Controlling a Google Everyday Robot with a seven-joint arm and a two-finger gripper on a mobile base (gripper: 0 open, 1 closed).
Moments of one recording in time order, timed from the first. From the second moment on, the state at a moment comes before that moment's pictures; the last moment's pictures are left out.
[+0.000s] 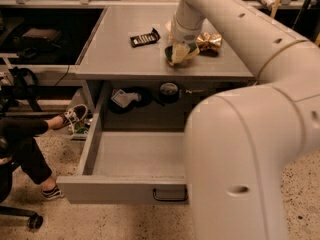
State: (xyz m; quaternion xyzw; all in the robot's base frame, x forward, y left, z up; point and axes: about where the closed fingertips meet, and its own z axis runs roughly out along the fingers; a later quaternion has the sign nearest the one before) arm 0.795 -0.068 0.854 -0.75 0.62 -0.11 0.22
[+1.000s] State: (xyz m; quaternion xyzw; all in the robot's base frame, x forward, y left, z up) arm 0.800 -0.048 0.865 -0.76 0.61 -0.05 0.22
